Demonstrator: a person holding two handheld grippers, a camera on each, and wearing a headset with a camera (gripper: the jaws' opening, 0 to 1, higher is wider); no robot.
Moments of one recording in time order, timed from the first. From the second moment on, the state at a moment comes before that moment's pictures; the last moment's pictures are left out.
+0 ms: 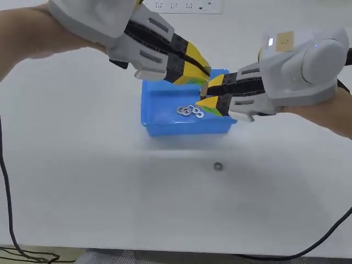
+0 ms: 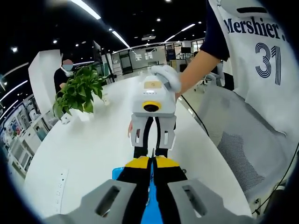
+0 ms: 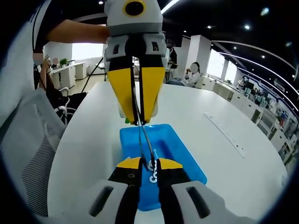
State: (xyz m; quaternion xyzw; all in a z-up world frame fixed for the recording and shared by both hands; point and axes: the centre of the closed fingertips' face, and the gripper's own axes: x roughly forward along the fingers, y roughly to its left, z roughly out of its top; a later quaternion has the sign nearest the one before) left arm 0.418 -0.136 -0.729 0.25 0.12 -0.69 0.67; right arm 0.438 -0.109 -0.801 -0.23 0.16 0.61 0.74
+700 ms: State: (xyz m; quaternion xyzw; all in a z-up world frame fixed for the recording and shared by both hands) left arm 0.358 -0.170 -0.728 0.24 0.10 -0.71 0.66; right arm 0.382 -0.145 -0.801 -0.24 0.16 0.61 0.74
